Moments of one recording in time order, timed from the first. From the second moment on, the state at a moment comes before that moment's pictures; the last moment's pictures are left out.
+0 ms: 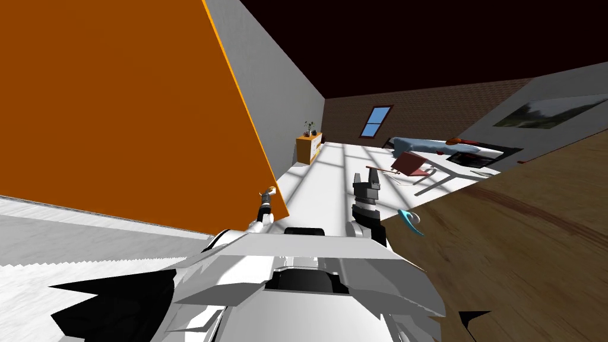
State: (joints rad) arm -0.29 0.20 0.00 -0.36 0.49 -0.91 -0.09
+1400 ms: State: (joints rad) arm -0.25 0.23 0.08 -0.38 0.56 -0.90 -0.13
